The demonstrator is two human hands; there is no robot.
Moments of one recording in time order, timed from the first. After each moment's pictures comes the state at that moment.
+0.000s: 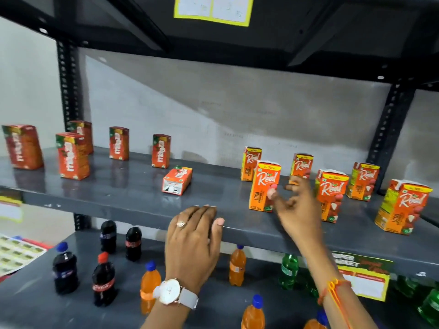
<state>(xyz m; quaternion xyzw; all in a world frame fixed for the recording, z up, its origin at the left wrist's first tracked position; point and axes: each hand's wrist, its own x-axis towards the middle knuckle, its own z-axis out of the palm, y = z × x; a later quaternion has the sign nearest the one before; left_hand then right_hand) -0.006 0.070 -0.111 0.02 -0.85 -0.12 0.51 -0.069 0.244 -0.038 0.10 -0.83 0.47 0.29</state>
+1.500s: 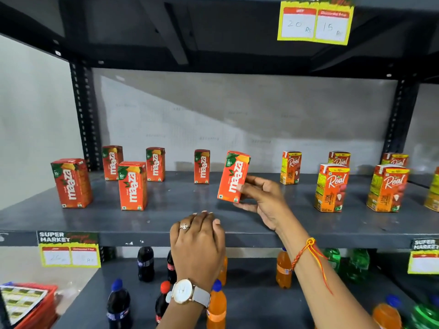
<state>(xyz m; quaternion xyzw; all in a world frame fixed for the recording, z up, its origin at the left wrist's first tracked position) -0.003 -0.101 -0.105 0.04 -0.85 -0.11 0.51 -0.061 0.030 -0.023 0.16 -0.63 0.76 0.02</state>
